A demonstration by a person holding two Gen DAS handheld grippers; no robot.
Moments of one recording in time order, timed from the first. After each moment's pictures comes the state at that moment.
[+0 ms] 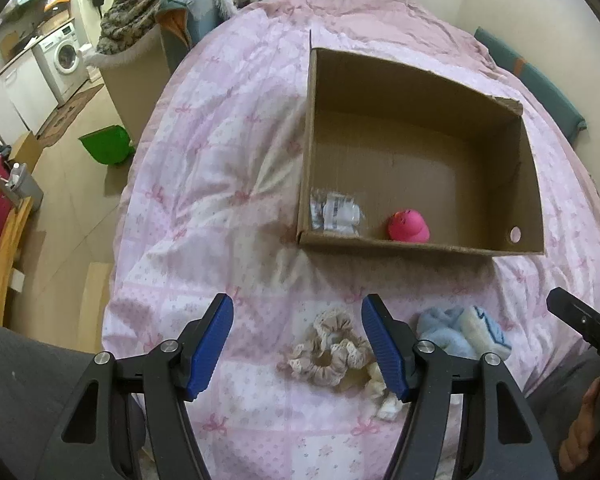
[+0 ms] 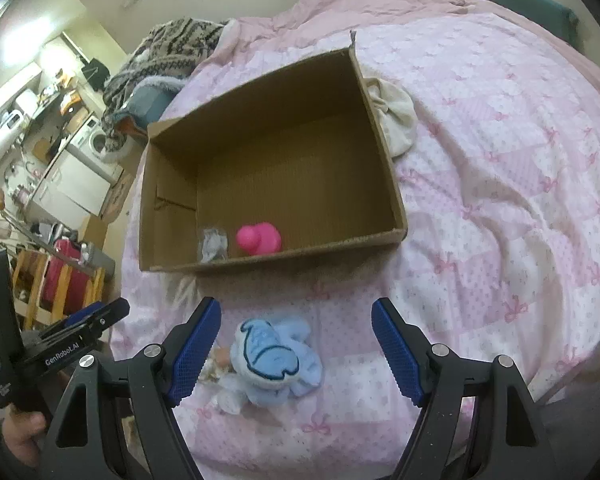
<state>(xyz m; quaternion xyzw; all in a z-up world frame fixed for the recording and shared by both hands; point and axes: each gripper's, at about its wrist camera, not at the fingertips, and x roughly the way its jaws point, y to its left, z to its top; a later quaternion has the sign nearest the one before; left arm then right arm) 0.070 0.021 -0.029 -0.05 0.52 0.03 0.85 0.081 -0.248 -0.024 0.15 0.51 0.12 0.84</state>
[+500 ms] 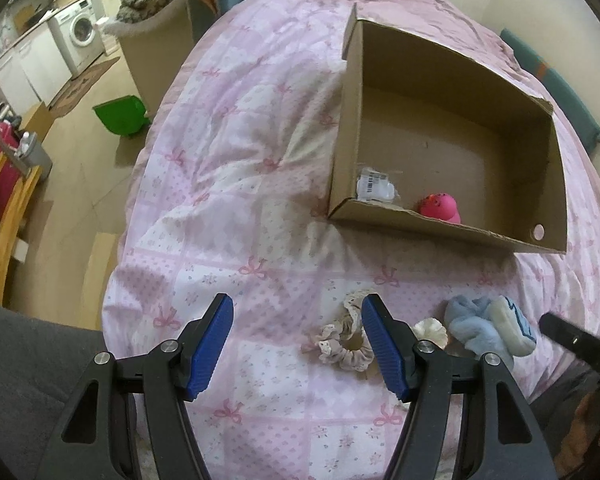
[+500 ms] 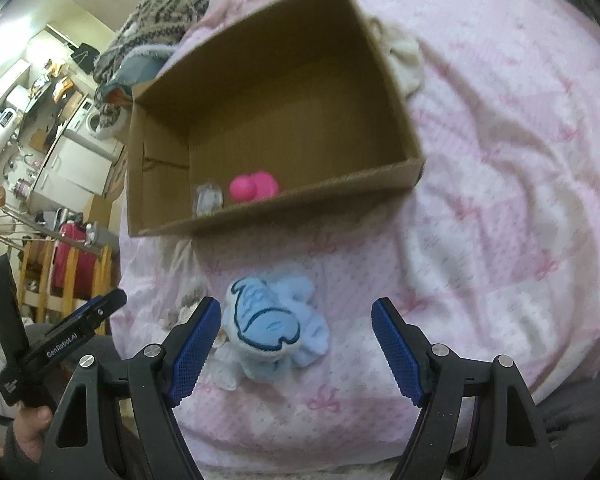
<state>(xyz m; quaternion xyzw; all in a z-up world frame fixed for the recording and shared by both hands) 0.066 0.043 -0.049 -0.08 0.54 0.06 0.83 0.088 -0.241 -0.064 0.18 0.58 0.14 0.78</state>
